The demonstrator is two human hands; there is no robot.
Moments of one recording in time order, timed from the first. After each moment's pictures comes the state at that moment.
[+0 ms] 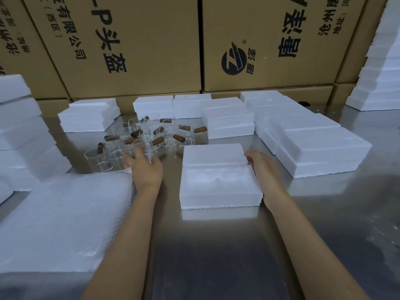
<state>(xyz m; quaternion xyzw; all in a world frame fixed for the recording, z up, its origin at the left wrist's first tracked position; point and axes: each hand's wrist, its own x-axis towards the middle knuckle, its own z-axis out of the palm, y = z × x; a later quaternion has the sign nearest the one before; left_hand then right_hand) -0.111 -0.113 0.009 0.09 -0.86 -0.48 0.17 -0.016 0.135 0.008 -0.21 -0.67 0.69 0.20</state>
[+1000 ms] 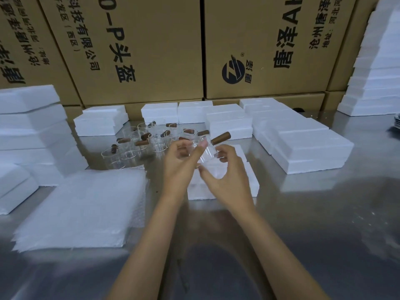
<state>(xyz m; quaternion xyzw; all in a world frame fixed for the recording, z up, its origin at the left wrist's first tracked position) -0.019 -0.074 0.054 -0.10 -0.63 -0.77 0.09 0.031 0.033 0.027 -0.04 -0.83 0.46 0.32</state>
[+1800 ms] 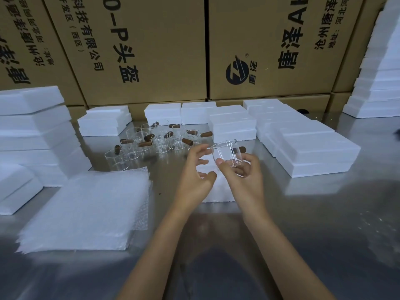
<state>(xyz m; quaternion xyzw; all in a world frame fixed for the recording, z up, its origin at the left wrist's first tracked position) -0.005 -0.072 0.038 -0.24 -0.72 -0.65 0.07 0.043 0.039 0.039 -0.12 -0.64 0.70 0.29</state>
